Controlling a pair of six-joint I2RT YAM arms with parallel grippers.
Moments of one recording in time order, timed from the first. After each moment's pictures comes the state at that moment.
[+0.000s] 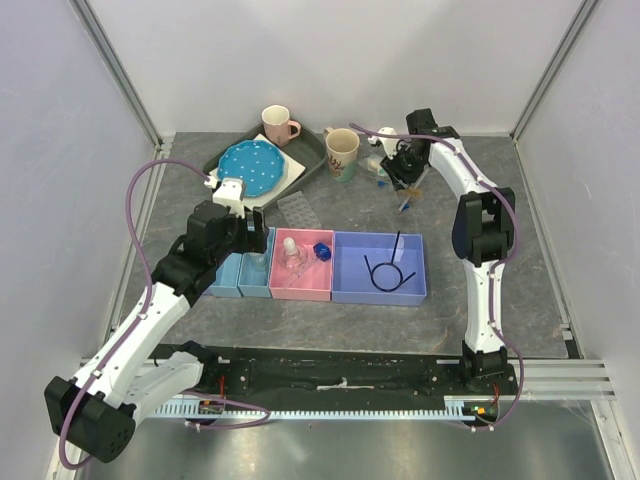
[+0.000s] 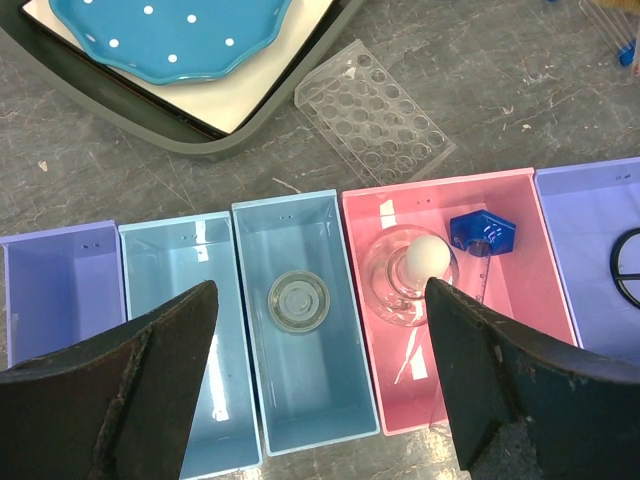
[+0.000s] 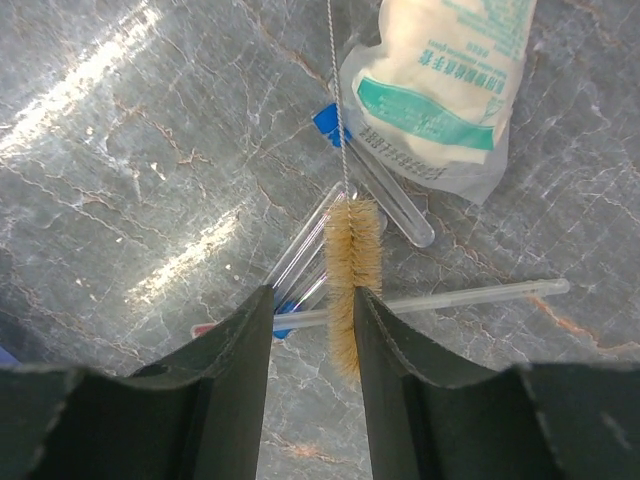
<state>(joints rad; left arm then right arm) -0.42 0.92 0.82 -0.37 -0.15 -0.17 0.18 2.31 2.10 -0.89 -0.29 -0.69</state>
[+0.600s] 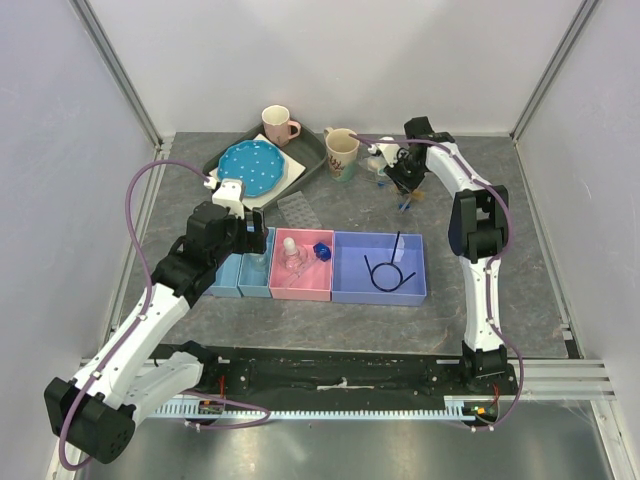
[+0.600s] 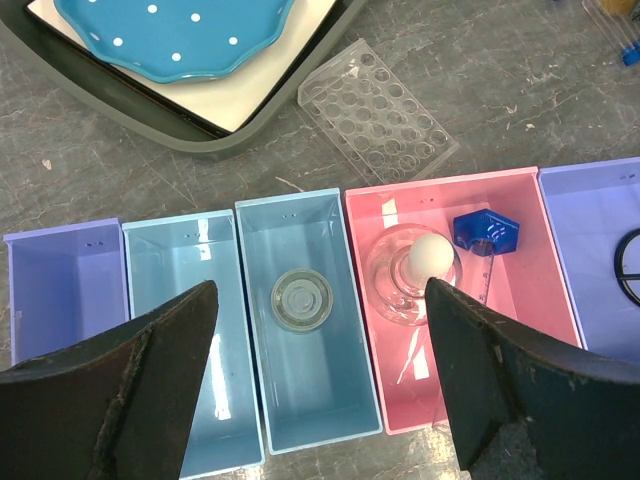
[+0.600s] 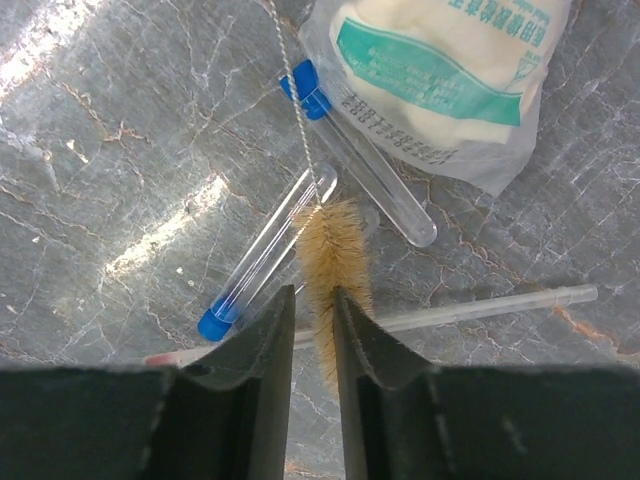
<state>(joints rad) -0.42 0.91 0.81 -0.37 -0.15 -0.16 0.17 2.39 2.11 -0.89 -0.21 -0.73</state>
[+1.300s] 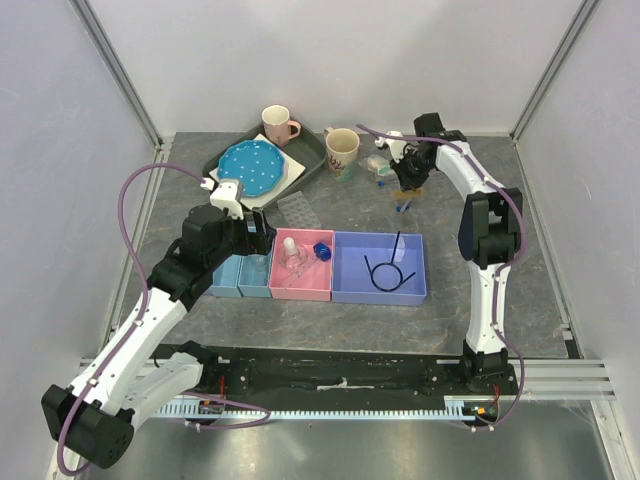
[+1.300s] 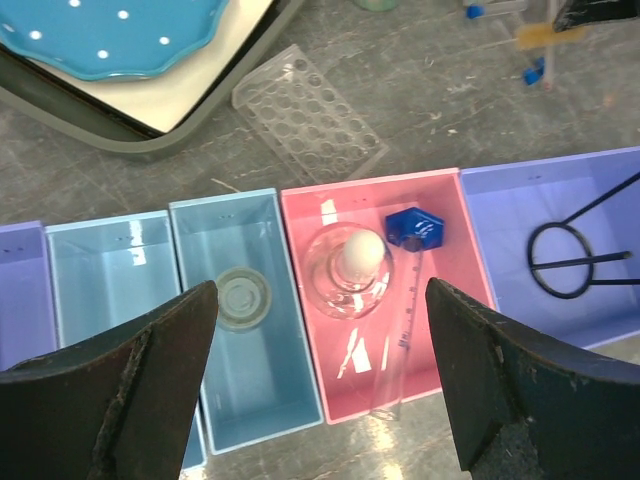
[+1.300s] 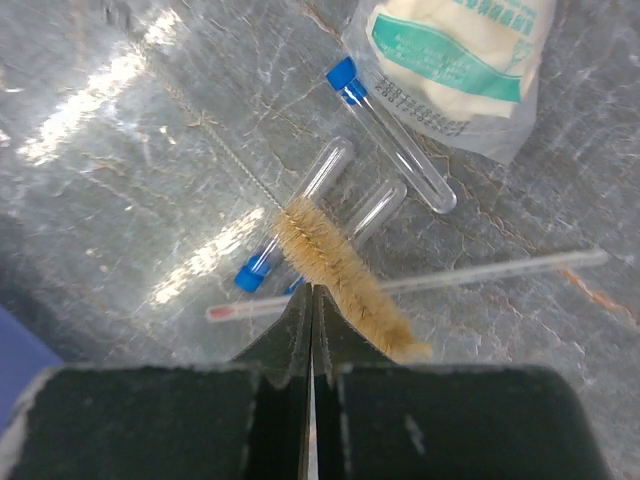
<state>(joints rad) -0.42 0.89 0.81 -0.37 -0.06 -0.25 0.15 2.29 2.02 -0.87 -0.31 -0.70</state>
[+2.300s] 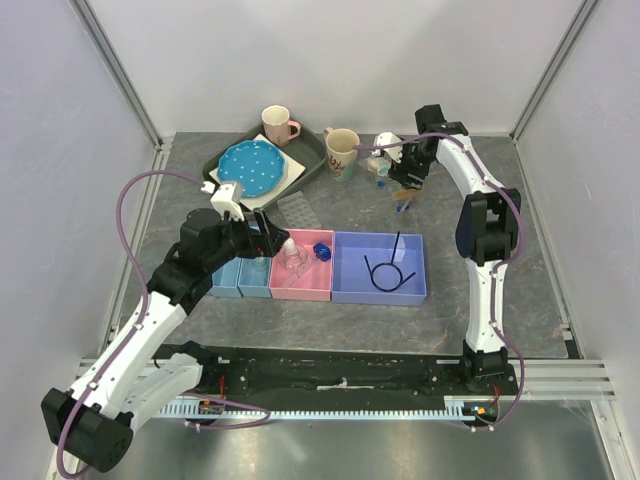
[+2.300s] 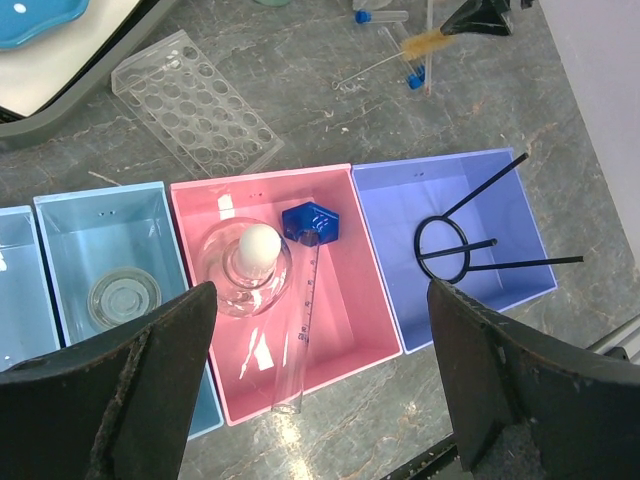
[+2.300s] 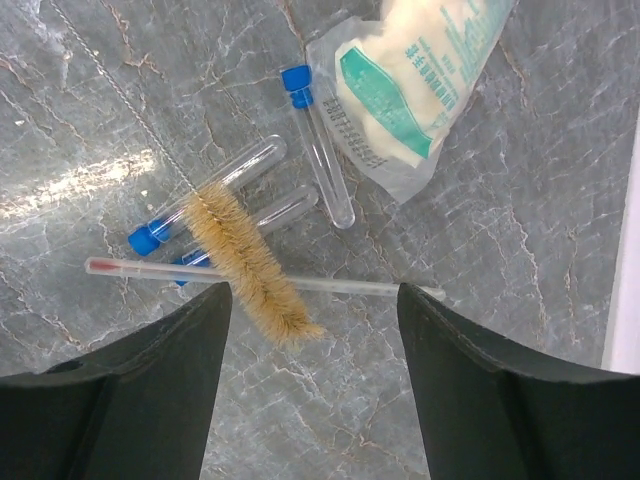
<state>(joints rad) -0.42 0.85 0.78 -0.30 0.13 -0.44 0.15 2.31 2.14 -0.95 -0.30 -1.14</state>
